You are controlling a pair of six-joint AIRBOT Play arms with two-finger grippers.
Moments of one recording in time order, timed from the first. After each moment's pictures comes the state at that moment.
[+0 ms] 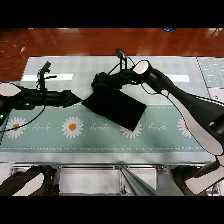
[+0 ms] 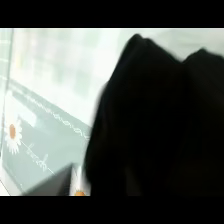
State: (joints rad) left arm -0.02 -1.08 0.80 0.59 -1.08 -1.15; right arm 0.48 -1.77 1.52 -0.60 0.83 1.44
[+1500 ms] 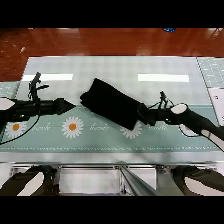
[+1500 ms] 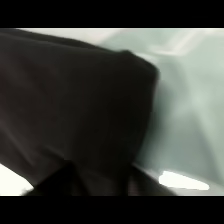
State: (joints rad) left arm 0.09 -0.97 0.63 0.59 -1.05 -1.11; right arm 0.24 -1.32 0.59 -0.46 0.64 1.47
